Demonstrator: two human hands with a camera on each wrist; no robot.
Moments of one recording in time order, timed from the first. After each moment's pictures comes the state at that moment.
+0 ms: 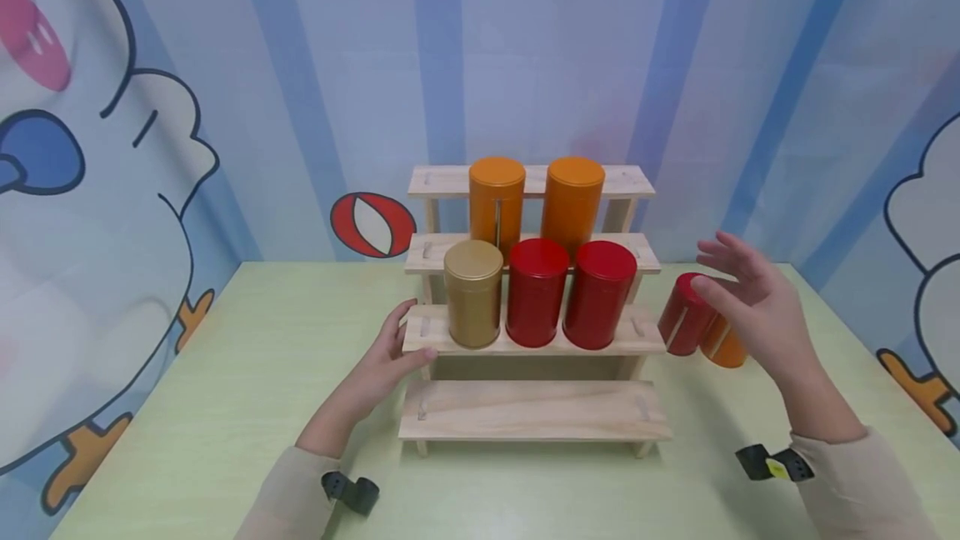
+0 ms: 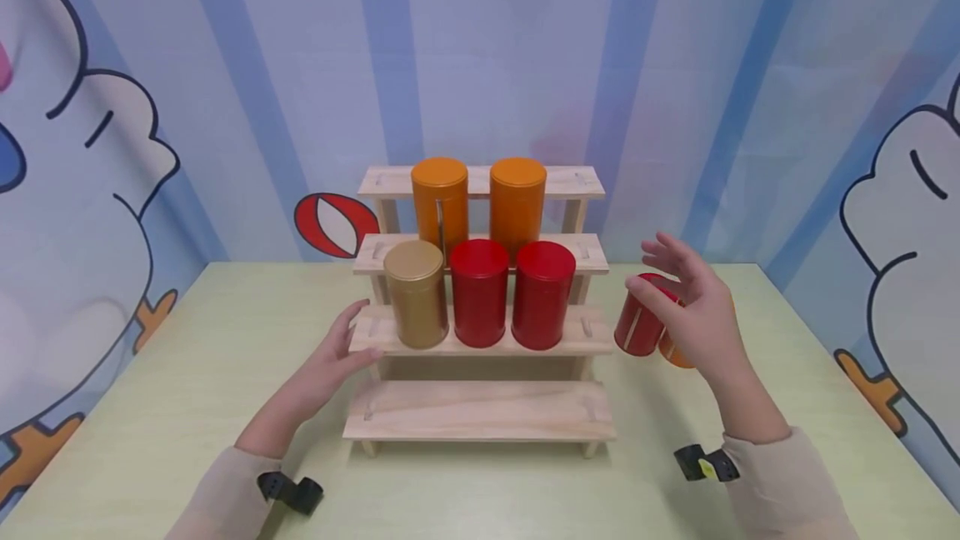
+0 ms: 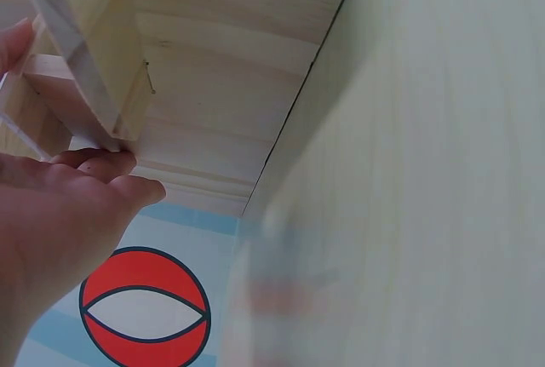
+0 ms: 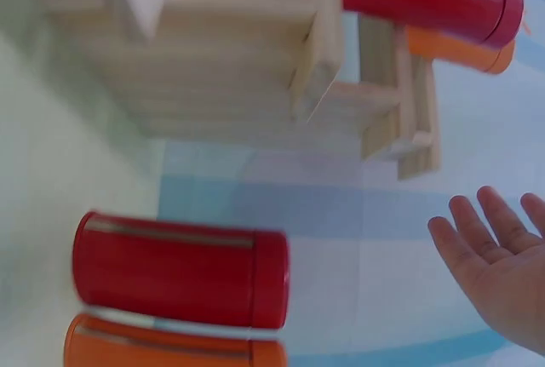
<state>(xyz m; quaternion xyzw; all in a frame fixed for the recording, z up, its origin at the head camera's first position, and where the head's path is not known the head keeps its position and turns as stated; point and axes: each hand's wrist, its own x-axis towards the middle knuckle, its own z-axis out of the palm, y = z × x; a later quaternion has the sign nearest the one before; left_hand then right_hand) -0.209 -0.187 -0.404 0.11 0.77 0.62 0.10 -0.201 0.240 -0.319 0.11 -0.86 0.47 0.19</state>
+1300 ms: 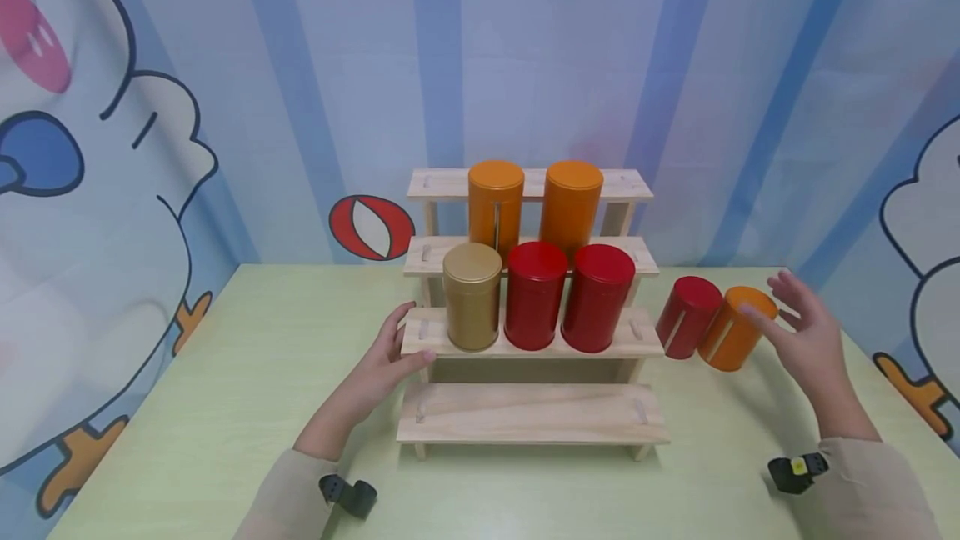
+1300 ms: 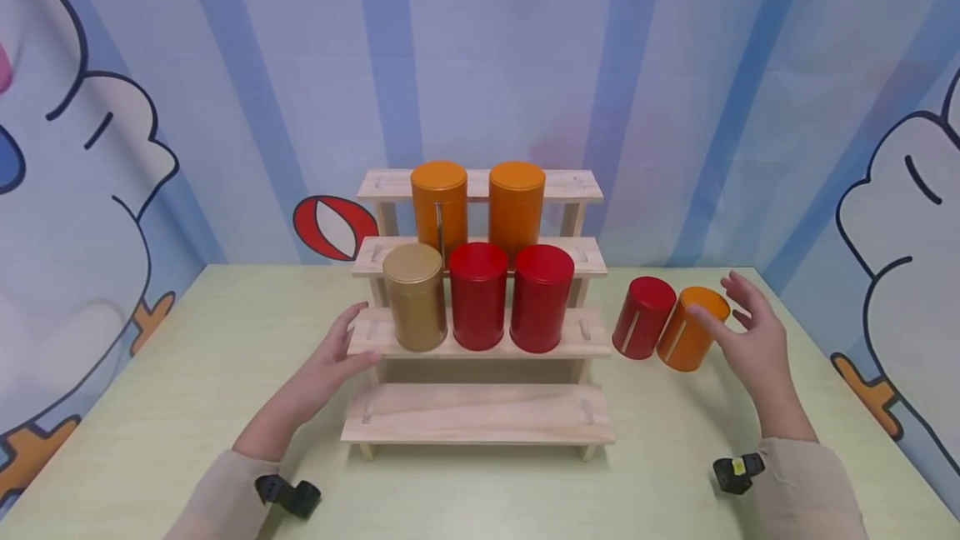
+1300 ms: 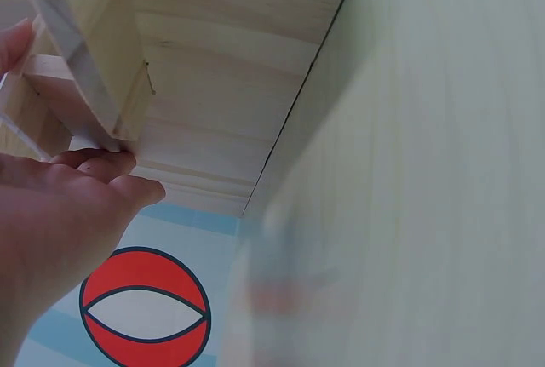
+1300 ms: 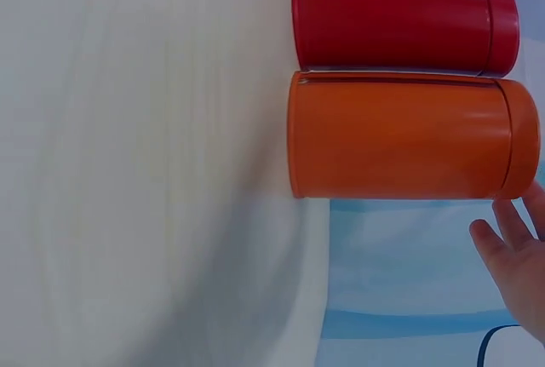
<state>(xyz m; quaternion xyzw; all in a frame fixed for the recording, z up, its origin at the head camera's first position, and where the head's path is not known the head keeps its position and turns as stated) -0.208 -0.186 -0.403 0.11 0.77 0.62 0.10 -0.227 0.326 -0.386 -0.03 -0.88 0.44 0.18</state>
